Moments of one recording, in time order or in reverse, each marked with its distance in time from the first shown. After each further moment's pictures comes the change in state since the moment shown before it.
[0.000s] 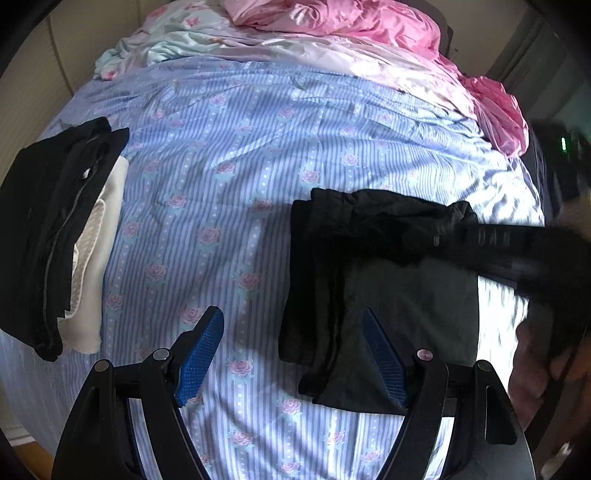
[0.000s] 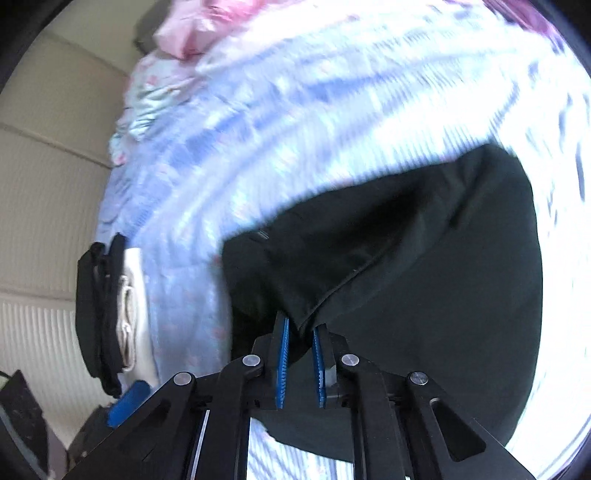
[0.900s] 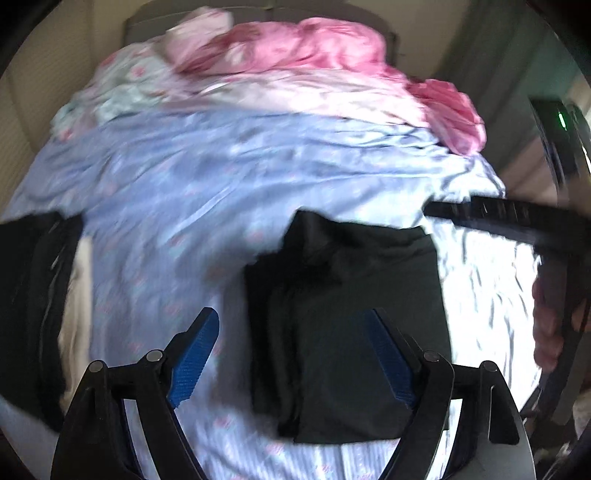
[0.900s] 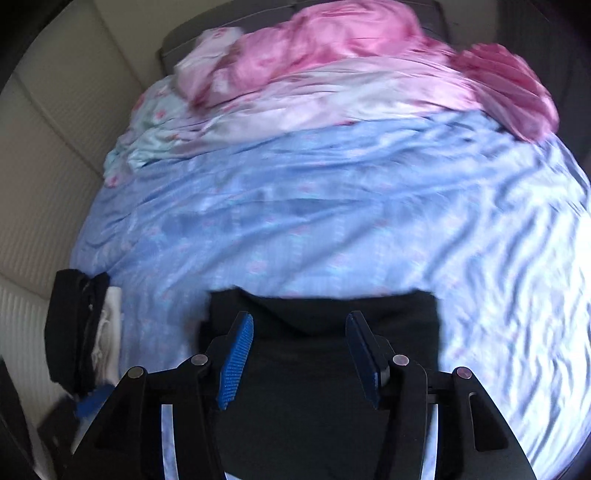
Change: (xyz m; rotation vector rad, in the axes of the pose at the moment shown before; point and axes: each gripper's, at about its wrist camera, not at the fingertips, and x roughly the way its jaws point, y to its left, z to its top) left arm -0.013 -0.039 0.041 0.197 -0.109 -0.122; right arm -0.088 -0.045 0.039 -0.094 -0.197 -0.199
